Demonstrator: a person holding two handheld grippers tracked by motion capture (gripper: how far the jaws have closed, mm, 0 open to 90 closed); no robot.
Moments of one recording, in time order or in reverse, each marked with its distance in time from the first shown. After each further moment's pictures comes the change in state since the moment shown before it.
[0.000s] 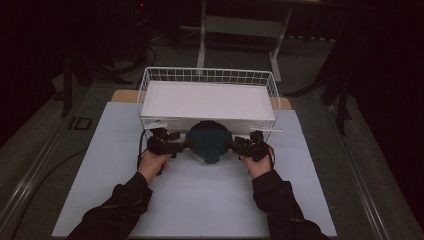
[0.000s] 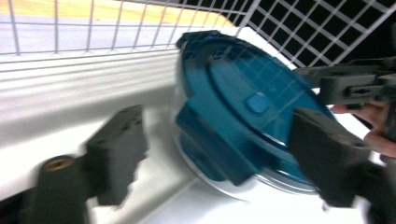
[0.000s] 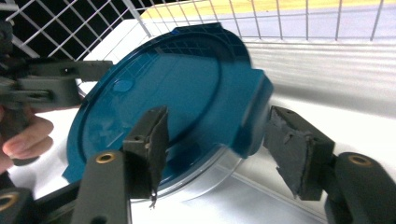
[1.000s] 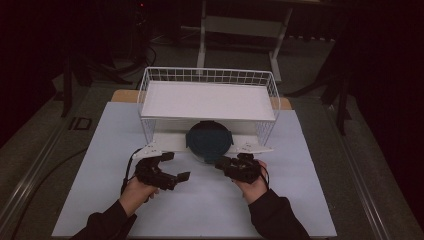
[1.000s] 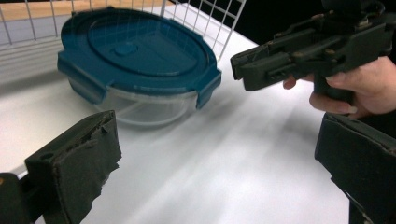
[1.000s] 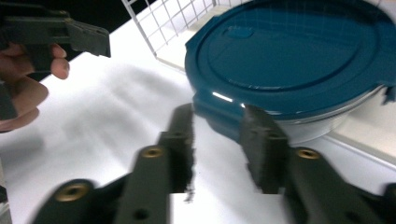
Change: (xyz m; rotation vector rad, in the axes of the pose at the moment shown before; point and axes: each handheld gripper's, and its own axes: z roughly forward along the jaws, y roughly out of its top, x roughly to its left) left arm -0.074 -0.034 -0.068 0.042 -0.085 0.199; right arm 0.074 -0.035 -0.025 0.050 0.058 -0.173
